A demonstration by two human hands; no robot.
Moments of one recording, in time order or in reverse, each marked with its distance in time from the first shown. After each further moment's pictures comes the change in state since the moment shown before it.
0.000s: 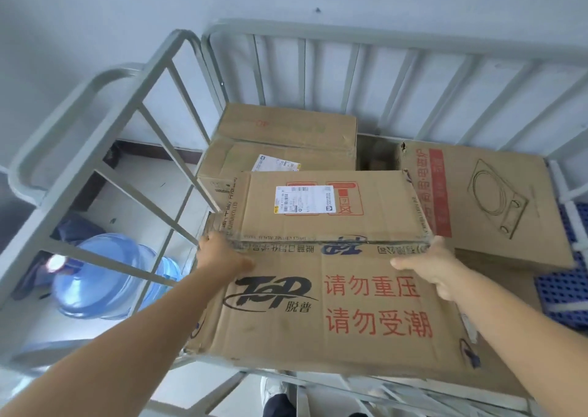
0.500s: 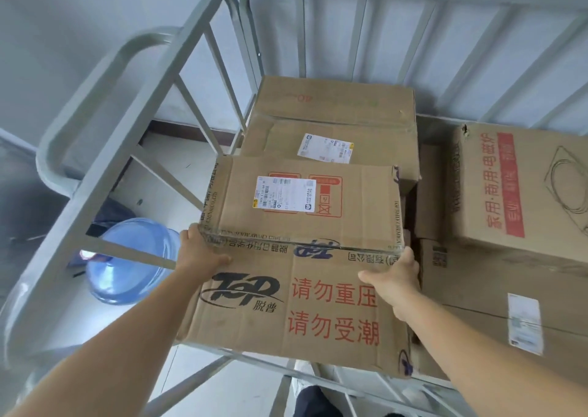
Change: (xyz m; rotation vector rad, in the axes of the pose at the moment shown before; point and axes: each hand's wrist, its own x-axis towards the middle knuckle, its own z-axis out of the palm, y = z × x) left_hand 0.089 -0.101 -0.056 0.043 0.075 0.019; right_hand 0.011 -0.017 0.192 0.005 0.071 -0.124
